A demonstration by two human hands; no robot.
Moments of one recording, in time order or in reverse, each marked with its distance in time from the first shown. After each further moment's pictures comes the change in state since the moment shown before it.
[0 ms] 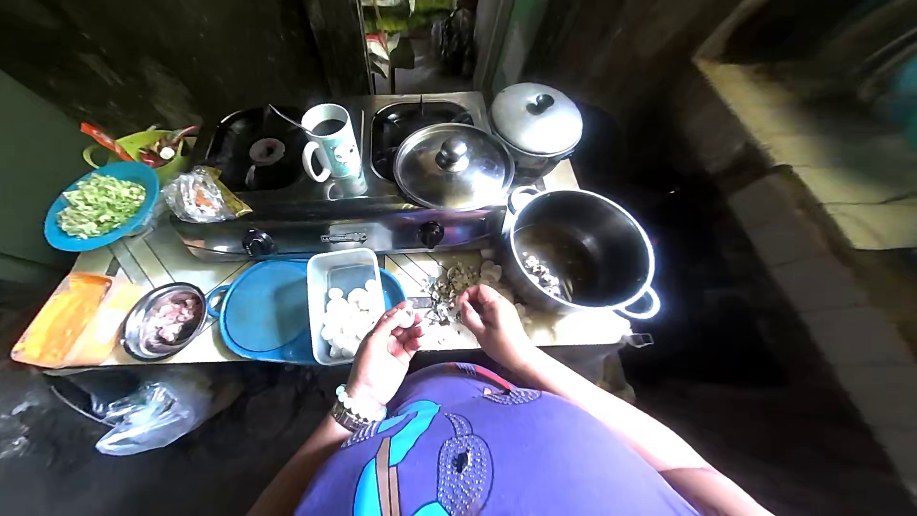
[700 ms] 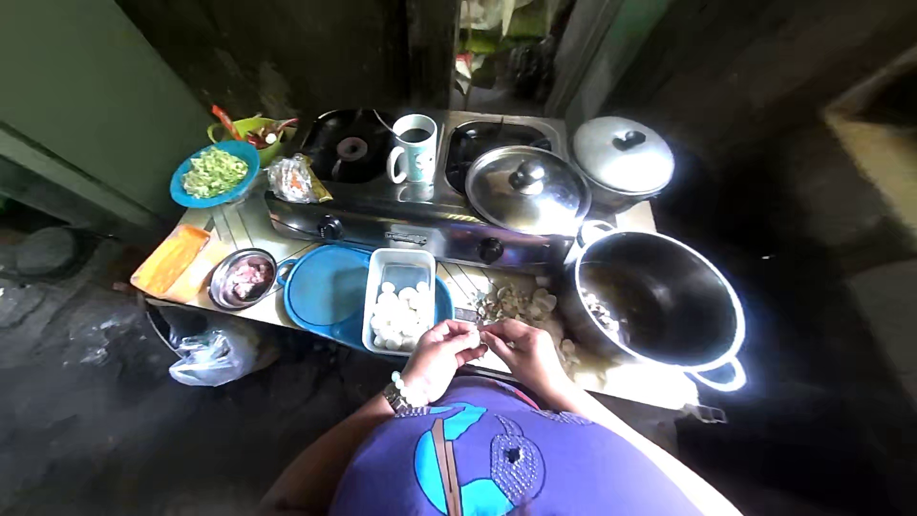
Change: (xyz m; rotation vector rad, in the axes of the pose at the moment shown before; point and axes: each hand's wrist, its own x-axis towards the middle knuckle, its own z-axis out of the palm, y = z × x) left_hand 0.000 -0.008 -0.002 0.173 -0.072 0.036; right_hand 0.000 0.006 0.020 -0.030 -0.138 -0.143
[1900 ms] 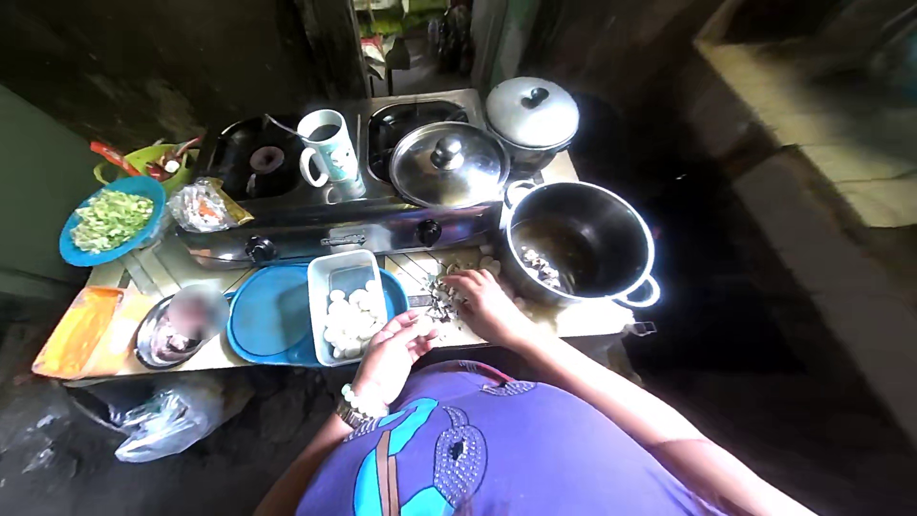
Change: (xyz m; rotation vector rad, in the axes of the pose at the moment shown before) left_hand 0.000 0.001 0.003 0.083 0.048 -0.088; right_hand 0.017 0.001 -0.038 -0.169 -0.214 0.129
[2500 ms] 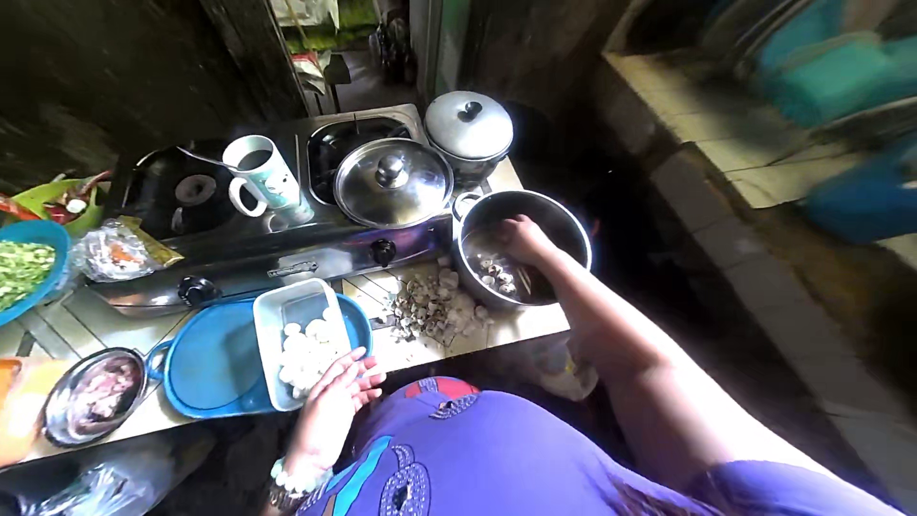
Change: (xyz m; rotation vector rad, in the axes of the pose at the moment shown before) left_hand -0.012 0.001 -0.032 0.157 -0.003 0.021; right_hand 0.021 0.146 -0.128 -0.268 0.077 0.605
